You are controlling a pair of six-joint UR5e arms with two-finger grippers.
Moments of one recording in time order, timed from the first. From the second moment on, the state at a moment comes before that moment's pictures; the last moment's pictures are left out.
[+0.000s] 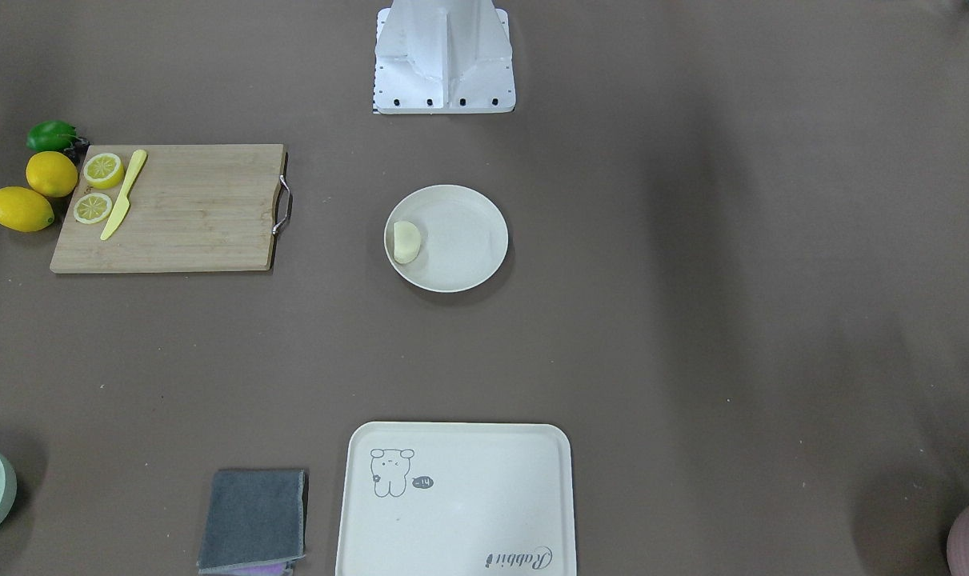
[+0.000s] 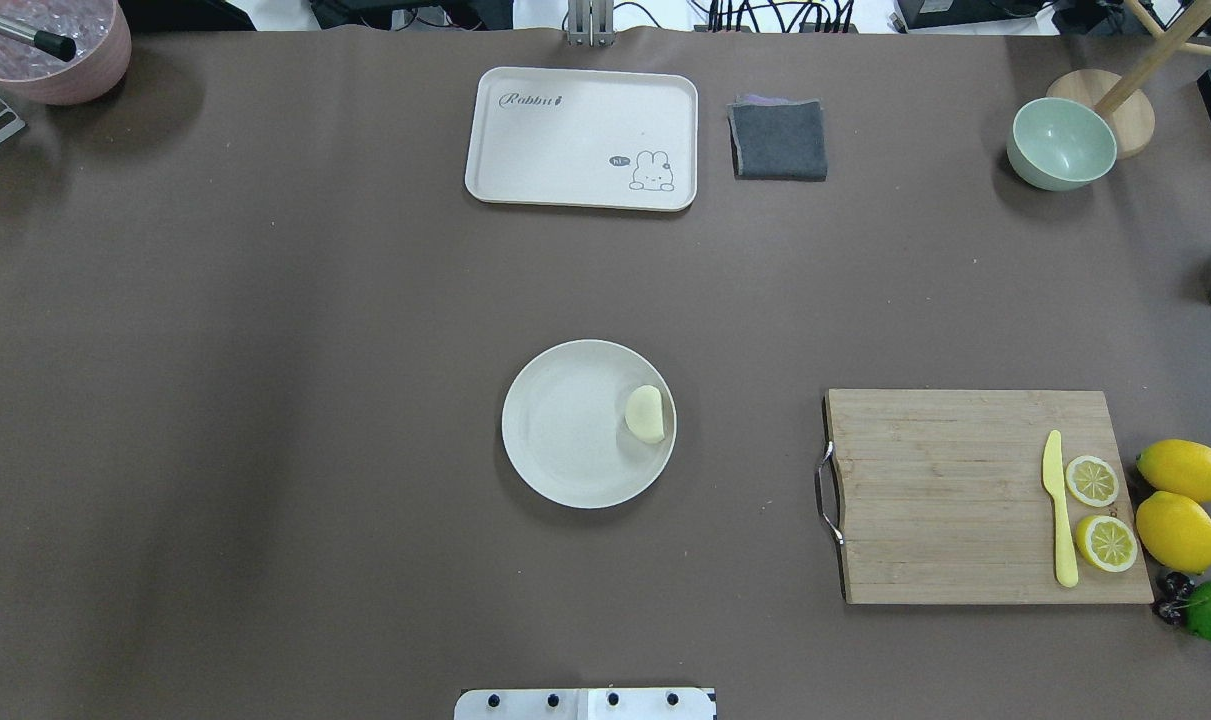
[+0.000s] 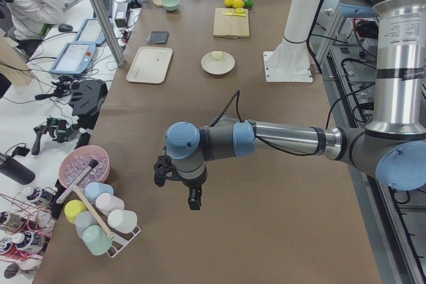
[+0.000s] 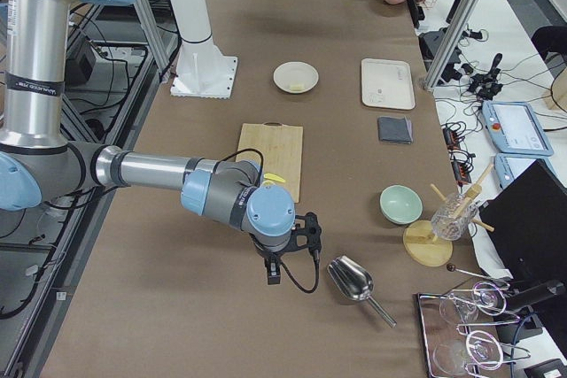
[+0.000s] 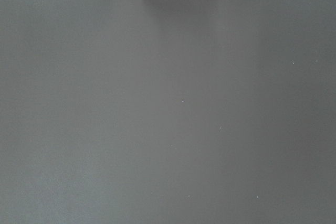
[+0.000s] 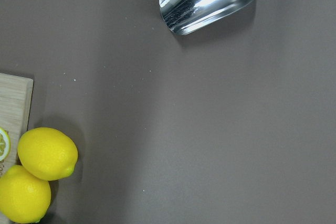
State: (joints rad) left arm -1.66 -1.52 -1.73 -1.30 -2.35 0.18; right arm 1.75 -1.76 1.75 -1.79 2.41 -0.45
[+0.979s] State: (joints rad) left arm -1.66 -1.51 -1.73 -1.30 -2.35 0.18; right arm 1.75 -1.76 1.75 -1.79 2.41 -0.45
